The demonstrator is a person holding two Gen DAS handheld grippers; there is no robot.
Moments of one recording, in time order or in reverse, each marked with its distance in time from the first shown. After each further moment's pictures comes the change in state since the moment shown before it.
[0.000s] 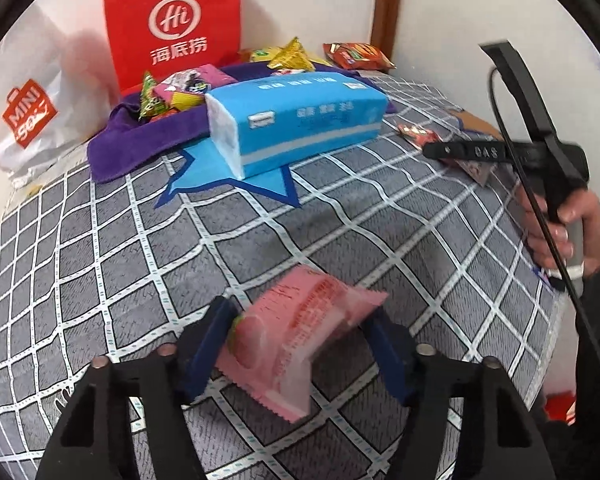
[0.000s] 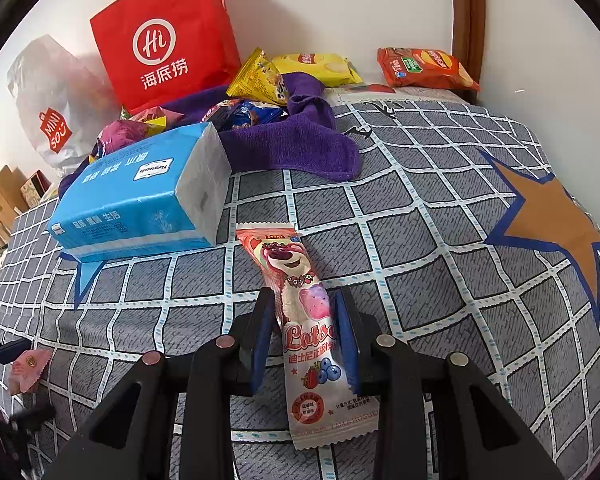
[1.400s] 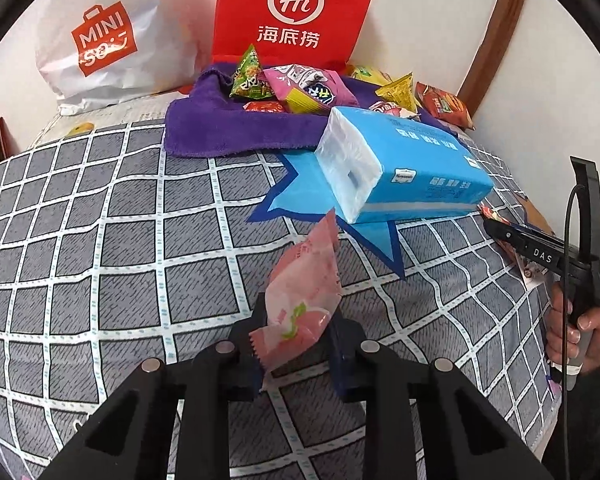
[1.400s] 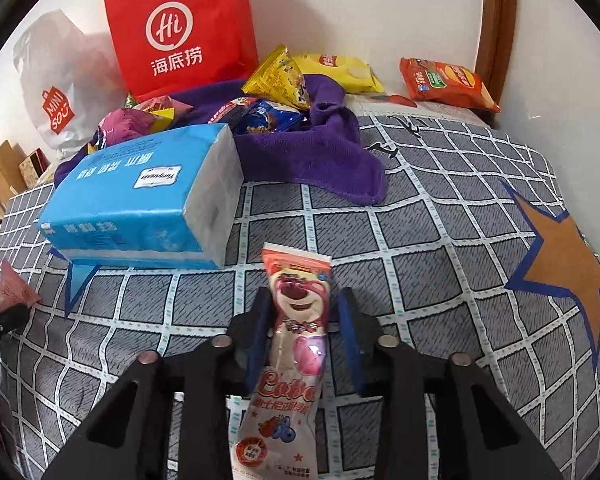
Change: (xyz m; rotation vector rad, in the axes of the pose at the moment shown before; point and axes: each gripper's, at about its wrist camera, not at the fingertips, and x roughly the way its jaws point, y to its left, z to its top) left arm 0.017 0.064 0.021 -0.319 -0.026 0.048; right arm 0.018 0.013 0.022 -0.076 0.006 -0.009
